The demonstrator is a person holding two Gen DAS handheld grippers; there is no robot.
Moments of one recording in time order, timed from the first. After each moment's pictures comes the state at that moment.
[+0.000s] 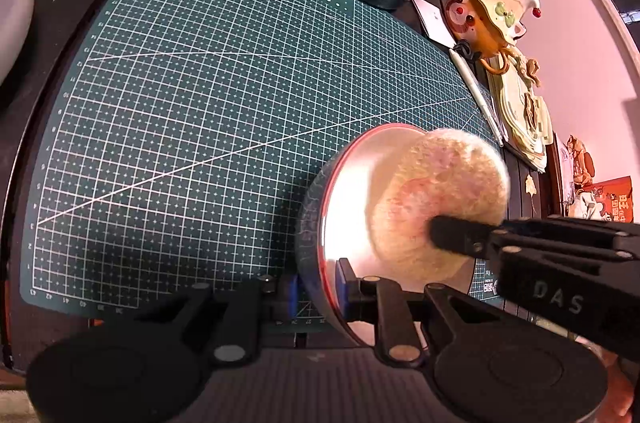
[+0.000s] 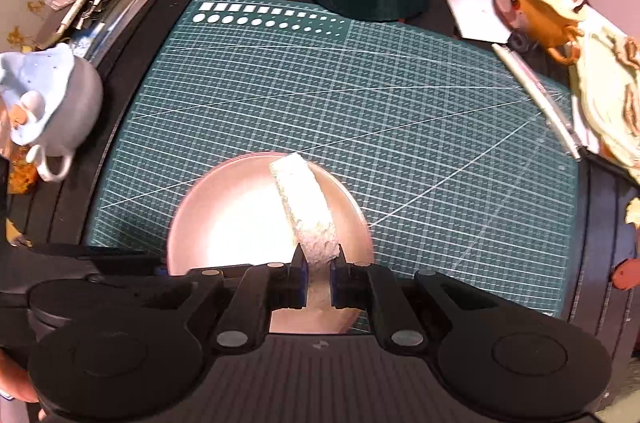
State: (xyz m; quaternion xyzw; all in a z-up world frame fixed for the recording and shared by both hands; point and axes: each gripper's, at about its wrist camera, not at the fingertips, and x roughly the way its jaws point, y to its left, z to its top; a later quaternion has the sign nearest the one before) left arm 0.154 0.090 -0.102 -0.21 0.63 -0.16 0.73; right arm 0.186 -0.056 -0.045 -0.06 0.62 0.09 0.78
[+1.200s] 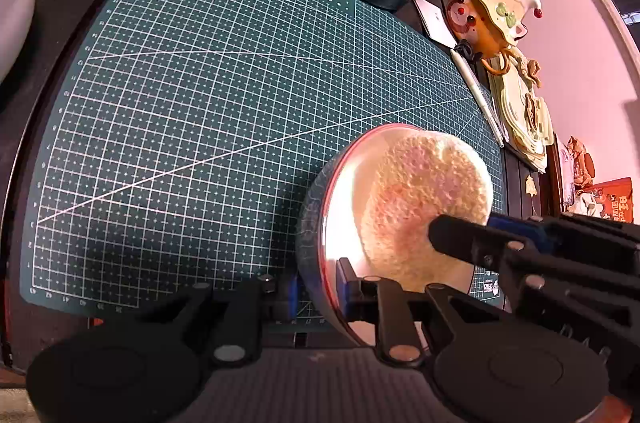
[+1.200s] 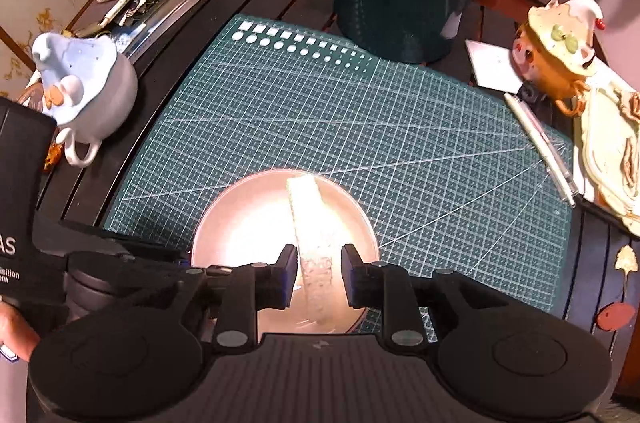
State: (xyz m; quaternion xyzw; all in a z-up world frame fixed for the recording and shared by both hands) left arm 0.159 0.073 -0.091 -0.21 0.63 -0.16 0.73; right arm 0.174 -0.056 -0.032 -0.08 0.57 0.15 0.80
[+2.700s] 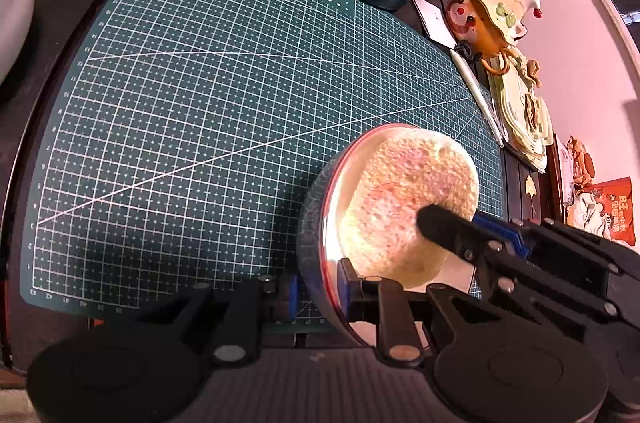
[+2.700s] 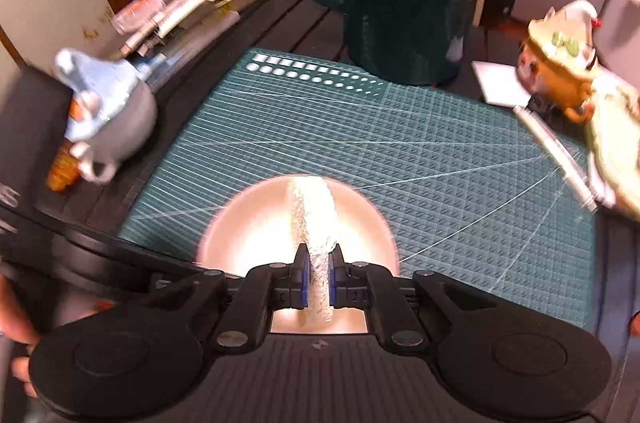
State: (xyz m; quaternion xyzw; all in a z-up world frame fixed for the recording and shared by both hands) left arm 0.161 0.068 -0.091 -0.21 0.63 -0.16 0.73; right arm 0.151 -0.068 -0.049 -0.08 0.50 0.16 0.85
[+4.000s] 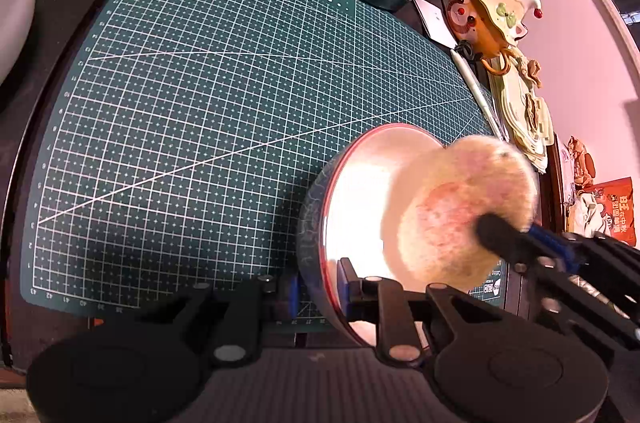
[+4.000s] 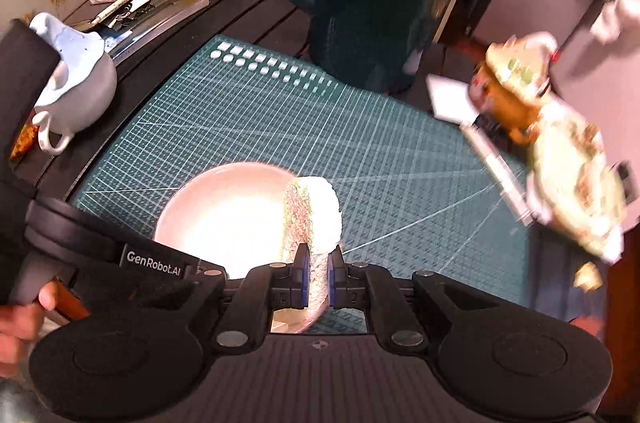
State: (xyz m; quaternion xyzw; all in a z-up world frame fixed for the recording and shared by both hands) left arm 0.159 0.070 -0.092 -0.21 0.63 -0.16 0.73; right arm 0.130 -0.056 -0.032 -0.16 0.48 0.10 0.86
